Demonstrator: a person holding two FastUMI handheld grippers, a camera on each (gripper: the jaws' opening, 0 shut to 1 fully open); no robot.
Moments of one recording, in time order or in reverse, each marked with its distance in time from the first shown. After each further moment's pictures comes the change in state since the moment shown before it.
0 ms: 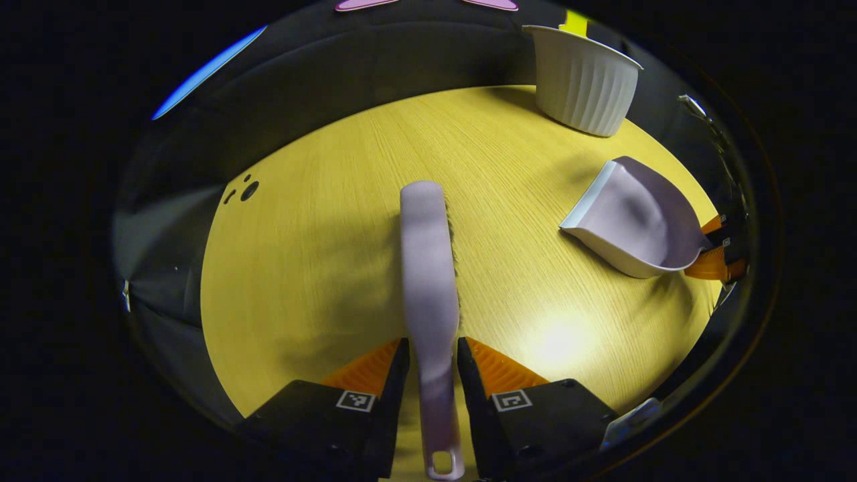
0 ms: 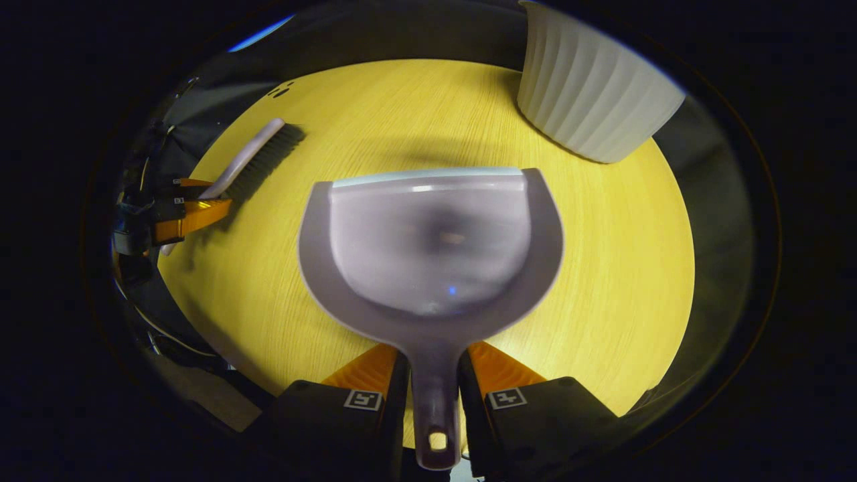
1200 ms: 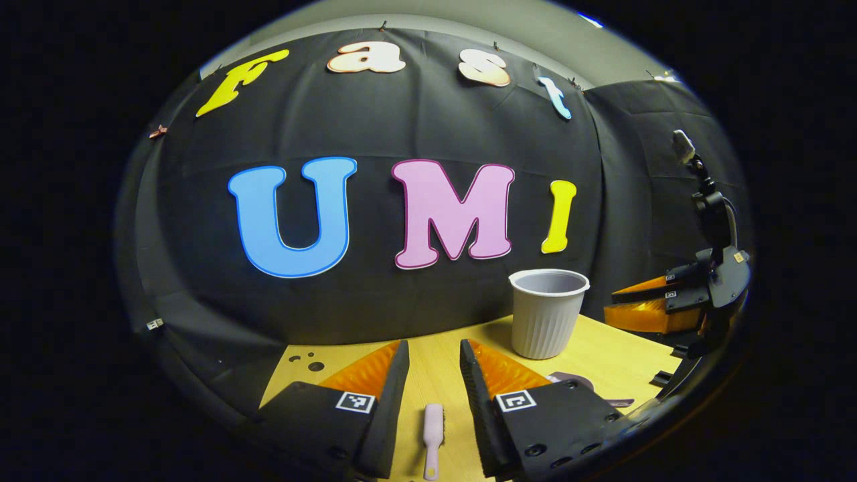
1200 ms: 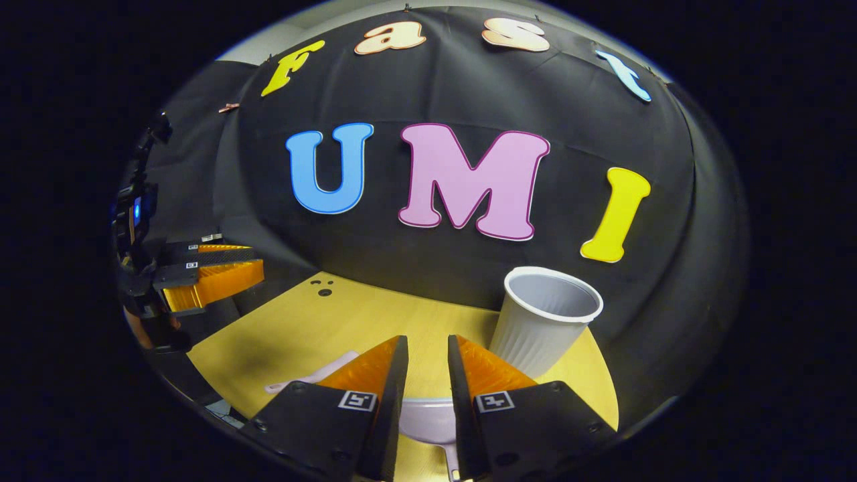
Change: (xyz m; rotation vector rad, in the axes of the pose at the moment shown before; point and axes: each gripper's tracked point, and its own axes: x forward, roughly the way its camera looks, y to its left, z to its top) left arm -0.310 0.017 0.147 -0.107 -0.951 0.045; right arm -0.274 0.073 0.171 -0.094 -0.962 -0.061
